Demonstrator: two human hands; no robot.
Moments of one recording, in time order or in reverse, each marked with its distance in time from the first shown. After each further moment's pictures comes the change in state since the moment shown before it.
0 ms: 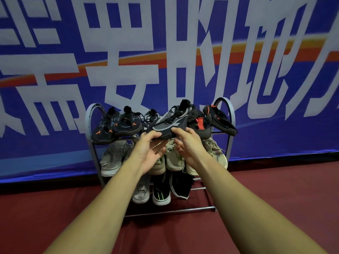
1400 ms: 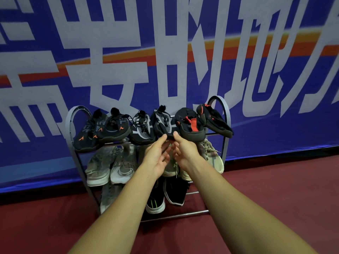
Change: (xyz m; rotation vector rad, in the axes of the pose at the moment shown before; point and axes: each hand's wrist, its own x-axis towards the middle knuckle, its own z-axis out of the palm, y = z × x) left_hand 0.054 -0.047 0.032 -0.032 0.153 -0.117; right_hand 0.035 0.016 -0.018 0.163 0.160 0.173
